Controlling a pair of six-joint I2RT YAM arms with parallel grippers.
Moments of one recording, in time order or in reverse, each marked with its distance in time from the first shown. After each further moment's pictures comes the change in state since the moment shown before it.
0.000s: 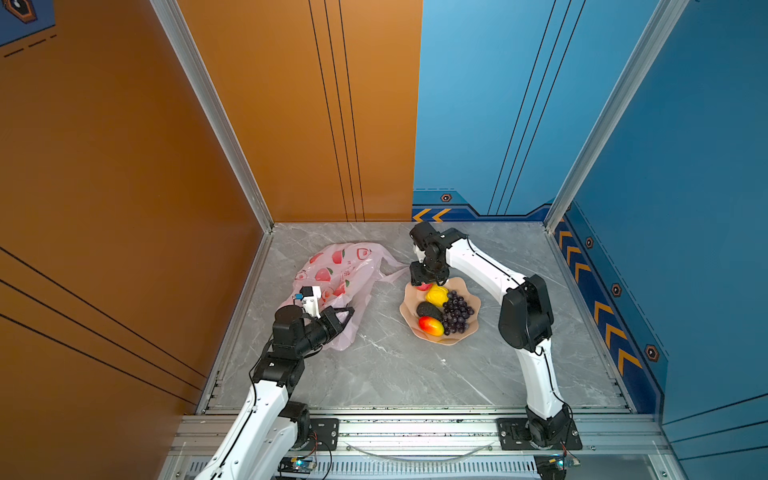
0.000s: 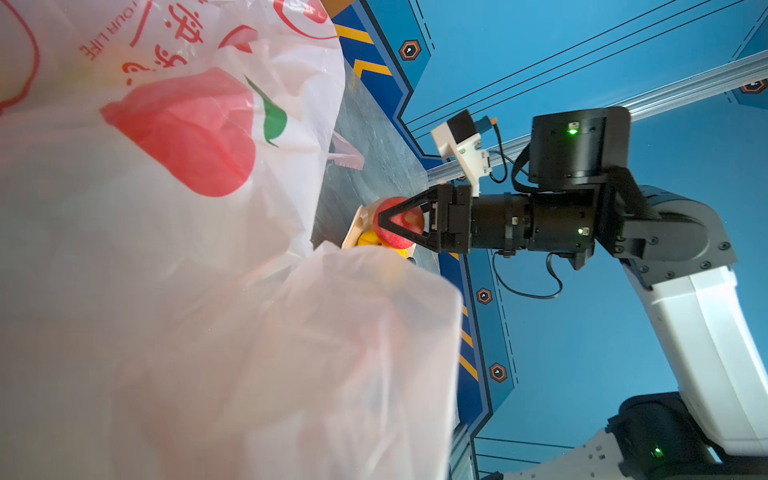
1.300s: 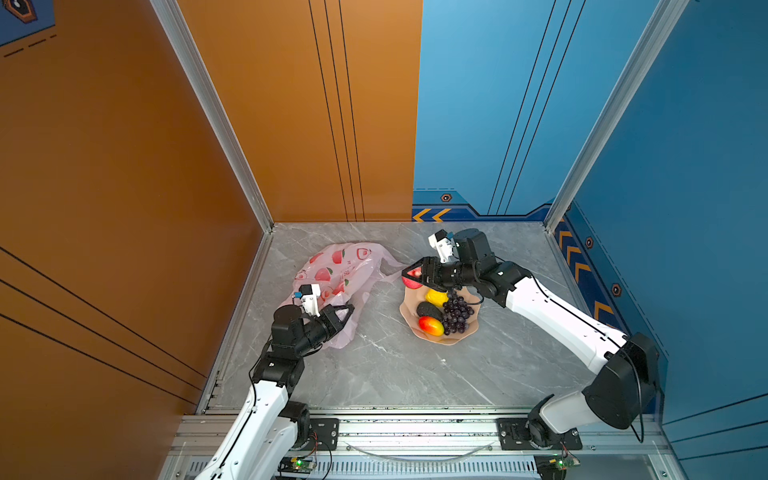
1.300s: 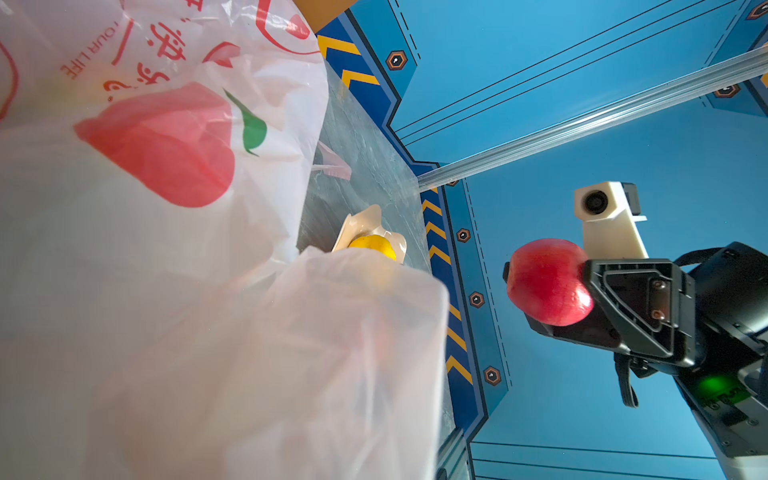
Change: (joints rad) left arm 0.000 -0.003 0.004 0.037 0.001 -0.011; right arm 0.031 -0.642 -0.673 0.703 -0.496 0.486
